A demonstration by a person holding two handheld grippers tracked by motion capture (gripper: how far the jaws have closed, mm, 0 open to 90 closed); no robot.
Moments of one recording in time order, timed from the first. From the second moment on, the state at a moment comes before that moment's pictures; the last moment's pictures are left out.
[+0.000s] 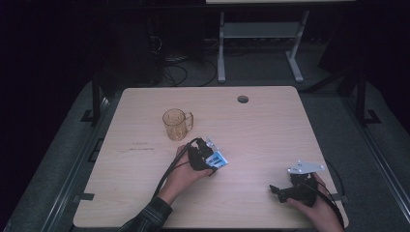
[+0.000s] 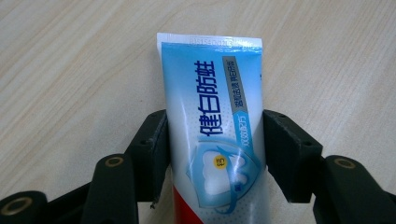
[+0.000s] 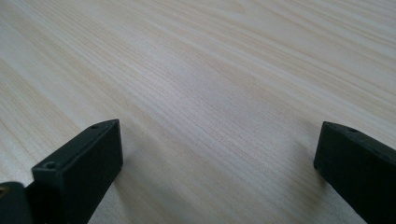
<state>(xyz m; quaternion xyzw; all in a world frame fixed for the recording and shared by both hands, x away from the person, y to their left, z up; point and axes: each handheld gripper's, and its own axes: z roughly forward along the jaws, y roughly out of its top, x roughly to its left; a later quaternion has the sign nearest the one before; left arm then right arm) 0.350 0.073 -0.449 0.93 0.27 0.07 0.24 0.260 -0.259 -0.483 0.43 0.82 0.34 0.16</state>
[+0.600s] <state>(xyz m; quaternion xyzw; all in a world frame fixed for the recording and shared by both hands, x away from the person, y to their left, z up) 0.354 0.078 -0.445 0.93 0.28 0.04 0.24 0.259 -0.259 -0.483 0.43 0.82 0.34 0.16</state>
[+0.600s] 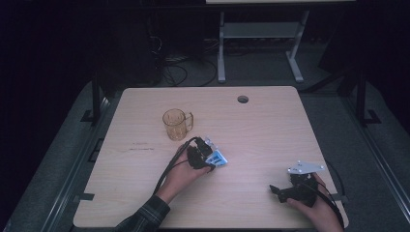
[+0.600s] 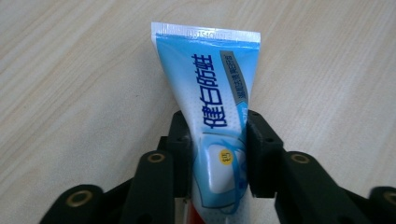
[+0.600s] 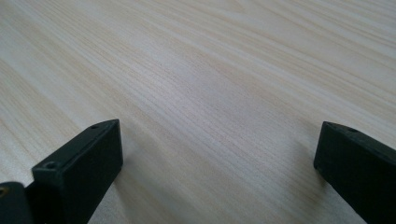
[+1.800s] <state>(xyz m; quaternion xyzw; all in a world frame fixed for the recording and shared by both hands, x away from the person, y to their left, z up) 0.366 0.101 -0.417 0.91 0.26 0.00 0.33 0.258 -0.259 -0.483 0.42 0.82 0.35 0.16</state>
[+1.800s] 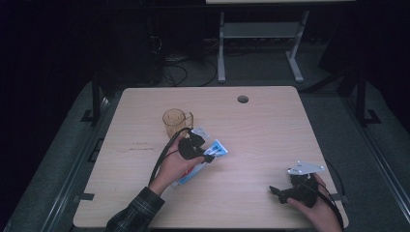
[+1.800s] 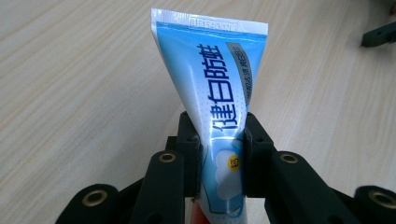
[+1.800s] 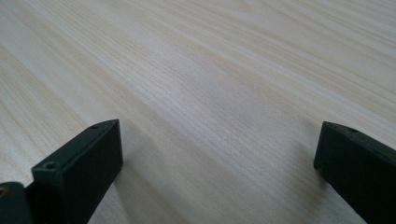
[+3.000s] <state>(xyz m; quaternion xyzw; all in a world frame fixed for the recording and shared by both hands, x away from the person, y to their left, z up) 0.372 0.144 -0.362 0.85 0.26 0.05 0.45 0.258 -0.259 -0.483 0.42 0.82 0.35 0.16</state>
